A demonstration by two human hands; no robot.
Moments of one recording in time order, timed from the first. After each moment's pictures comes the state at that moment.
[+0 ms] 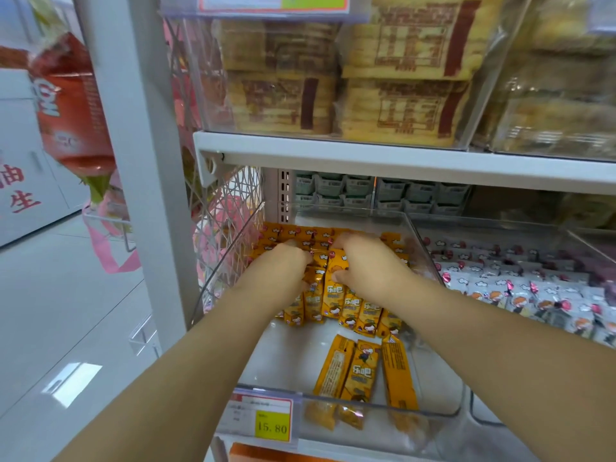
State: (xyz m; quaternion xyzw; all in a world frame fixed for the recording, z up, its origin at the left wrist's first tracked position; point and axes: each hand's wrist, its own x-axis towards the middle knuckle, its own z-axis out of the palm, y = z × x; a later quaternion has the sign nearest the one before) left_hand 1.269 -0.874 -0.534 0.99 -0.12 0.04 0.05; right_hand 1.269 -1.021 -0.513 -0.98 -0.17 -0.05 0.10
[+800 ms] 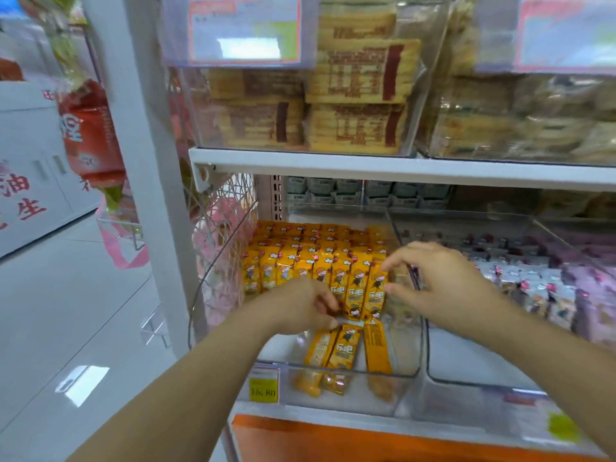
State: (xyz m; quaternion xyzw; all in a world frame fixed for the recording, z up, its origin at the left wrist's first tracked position) left_hand 1.225 -0.899 -0.542 0.94 -0.18 -0.16 0.26; right_hand 1.190 -1.111 -0.496 -0.95 -0.22 -0.12 0.19
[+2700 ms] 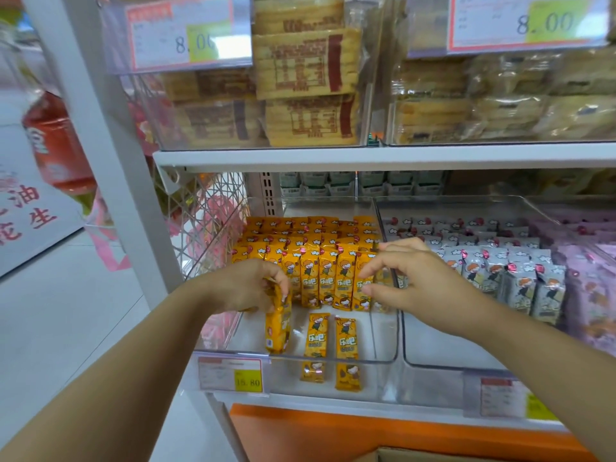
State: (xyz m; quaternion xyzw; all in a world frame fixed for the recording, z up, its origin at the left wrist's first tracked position) left_hand 1.231 -0.858 -0.528 0.90 -0.10 -0.20 0.36; right_hand 1.191 -1.128 -0.518 -0.91 -0.24 -0.05 0.33
